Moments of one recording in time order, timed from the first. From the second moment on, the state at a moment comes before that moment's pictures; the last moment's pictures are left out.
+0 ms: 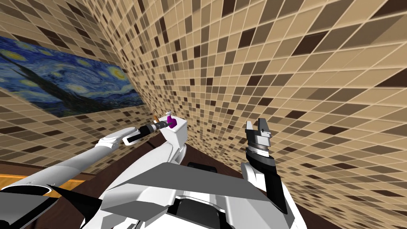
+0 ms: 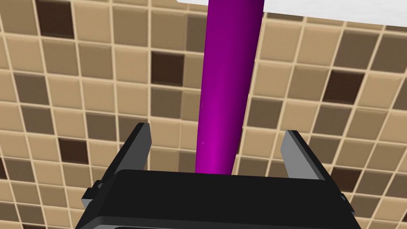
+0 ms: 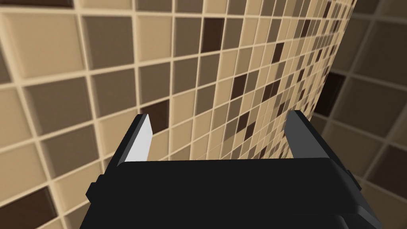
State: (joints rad) left arm 0.23 1.10 0.11 -1.43 -0.57 -0.53 0.08; right arm 0.49 -0.04 -0.06 -2.38 0.04 -0.48 0.07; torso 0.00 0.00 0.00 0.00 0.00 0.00
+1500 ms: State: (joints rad) left arm -0.16 1.10 -0.08 -1.05 -0.62 -0.77 0.07; right arm 0.49 -0.04 -0.06 -2.38 0.04 -0.48 0.07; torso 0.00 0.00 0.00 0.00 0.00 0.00
